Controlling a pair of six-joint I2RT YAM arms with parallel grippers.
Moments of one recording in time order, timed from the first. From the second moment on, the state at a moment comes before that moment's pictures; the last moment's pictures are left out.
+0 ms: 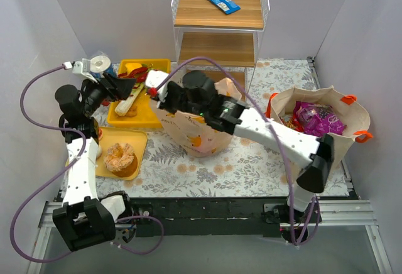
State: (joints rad) left arm 0.27 1.07 0.94 0.19 0.72 -0.47; right arm 1.11 1.72 1.75 -0.18 -0.09 -0.41
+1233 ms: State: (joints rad) left arm -0.44 1.19 0.99 0.58 1.25 -0.60; right arm 0.88 1.27 1.45 -0.29 -0.57 0.04
